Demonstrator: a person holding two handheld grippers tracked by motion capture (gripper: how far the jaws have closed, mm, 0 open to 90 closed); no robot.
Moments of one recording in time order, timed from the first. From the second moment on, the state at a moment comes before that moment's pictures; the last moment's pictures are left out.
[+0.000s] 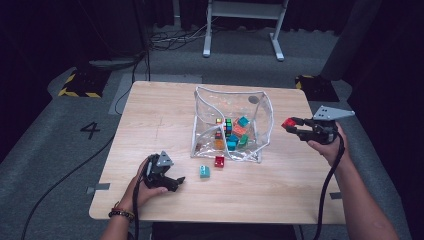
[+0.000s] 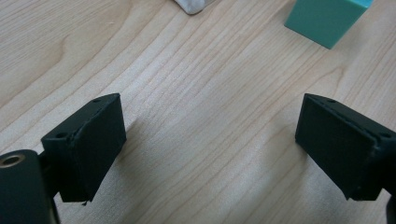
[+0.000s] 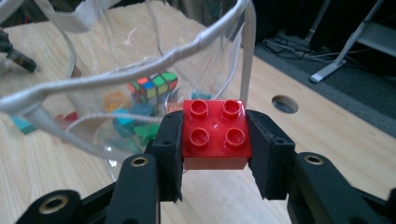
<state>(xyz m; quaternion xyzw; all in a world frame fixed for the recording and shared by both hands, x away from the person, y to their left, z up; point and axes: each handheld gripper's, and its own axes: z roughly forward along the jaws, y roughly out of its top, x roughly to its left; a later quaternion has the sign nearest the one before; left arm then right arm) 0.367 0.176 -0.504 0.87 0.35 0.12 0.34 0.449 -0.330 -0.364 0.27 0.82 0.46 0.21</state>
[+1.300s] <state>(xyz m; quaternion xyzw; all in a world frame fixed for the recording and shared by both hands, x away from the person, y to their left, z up) 0.367 0.176 -0.504 0.87 0.35 0.12 0.34 0.468 -0.273 -0.303 0.22 0.82 0.48 0.23</state>
